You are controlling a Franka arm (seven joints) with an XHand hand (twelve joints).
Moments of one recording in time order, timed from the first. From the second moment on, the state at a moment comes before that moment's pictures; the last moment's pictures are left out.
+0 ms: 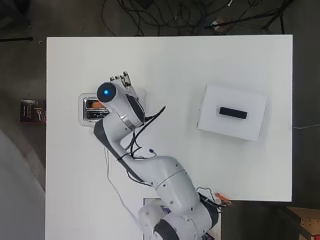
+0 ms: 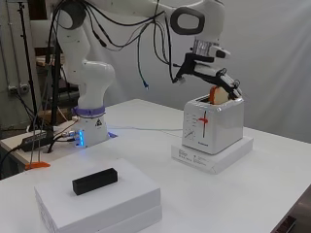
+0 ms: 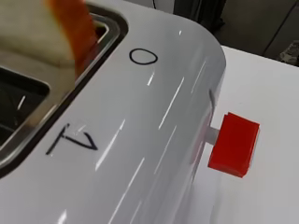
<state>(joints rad) 1.97 -0.49 -1.50 -1.97 -0.58 1.74 -0.56</state>
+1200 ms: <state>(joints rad) 1.72 -0.80 -1.67 -2.17 -0.65 2.05 -0.74</state>
